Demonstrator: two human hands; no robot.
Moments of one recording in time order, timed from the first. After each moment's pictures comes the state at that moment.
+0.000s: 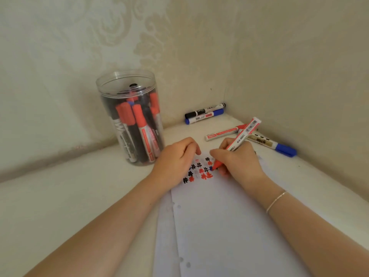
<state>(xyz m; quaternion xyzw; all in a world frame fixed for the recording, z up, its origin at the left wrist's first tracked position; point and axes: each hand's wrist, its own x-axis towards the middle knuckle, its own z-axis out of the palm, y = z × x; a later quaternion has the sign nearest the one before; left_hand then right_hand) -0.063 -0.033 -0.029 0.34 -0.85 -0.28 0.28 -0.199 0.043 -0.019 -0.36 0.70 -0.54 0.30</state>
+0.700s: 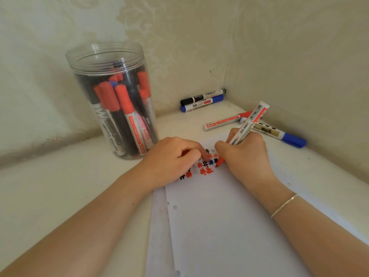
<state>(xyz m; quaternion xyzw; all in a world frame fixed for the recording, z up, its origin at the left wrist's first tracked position) -0.057 -0.042 -0.029 0.28 -0.91 -0.28 0.14 -0.196 0.044 -0.027 -0.37 0.75 -0.51 0.20</state>
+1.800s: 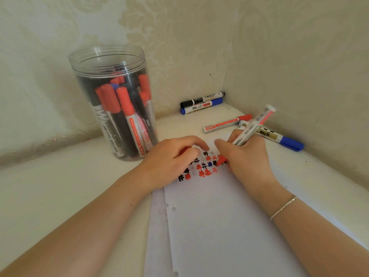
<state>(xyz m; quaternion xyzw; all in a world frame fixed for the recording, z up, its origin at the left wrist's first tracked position) -0.055 -0.041 -0.031 0.27 -0.89 -0.33 0.18 -0.198 0.044 -0.028 -0.35 0.72 -0.57 0.22</state>
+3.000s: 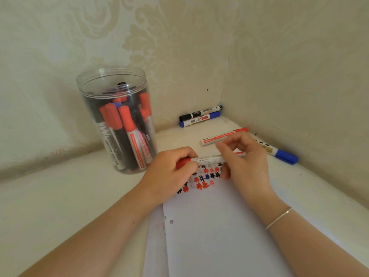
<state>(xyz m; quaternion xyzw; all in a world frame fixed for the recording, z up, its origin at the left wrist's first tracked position) -0.057 -0.030 -0.027 0.29 -0.83 -0.39 0.27 -0.205 0.047 -0.023 -0.38 0.63 -0.65 0.20</state>
